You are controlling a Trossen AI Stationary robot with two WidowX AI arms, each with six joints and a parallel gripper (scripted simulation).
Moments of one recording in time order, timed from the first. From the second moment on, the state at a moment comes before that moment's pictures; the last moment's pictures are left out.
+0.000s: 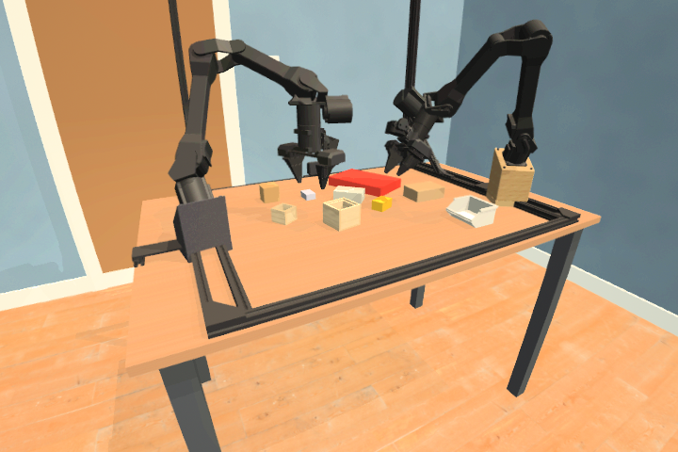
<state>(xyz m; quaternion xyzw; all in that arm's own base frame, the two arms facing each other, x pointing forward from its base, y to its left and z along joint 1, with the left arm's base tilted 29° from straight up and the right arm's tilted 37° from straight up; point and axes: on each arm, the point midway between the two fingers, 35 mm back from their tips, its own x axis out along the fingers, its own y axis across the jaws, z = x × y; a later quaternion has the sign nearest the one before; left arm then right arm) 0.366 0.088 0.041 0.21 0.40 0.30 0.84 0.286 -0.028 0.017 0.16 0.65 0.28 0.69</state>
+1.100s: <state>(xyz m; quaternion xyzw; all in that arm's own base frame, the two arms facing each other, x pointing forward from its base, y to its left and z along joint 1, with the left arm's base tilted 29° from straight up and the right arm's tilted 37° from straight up) 0.249 0.110 0.101 0.18 0.67 0.18 0.70 0.231 0.018 0.021 0.11 0.62 0.33 0.70</state>
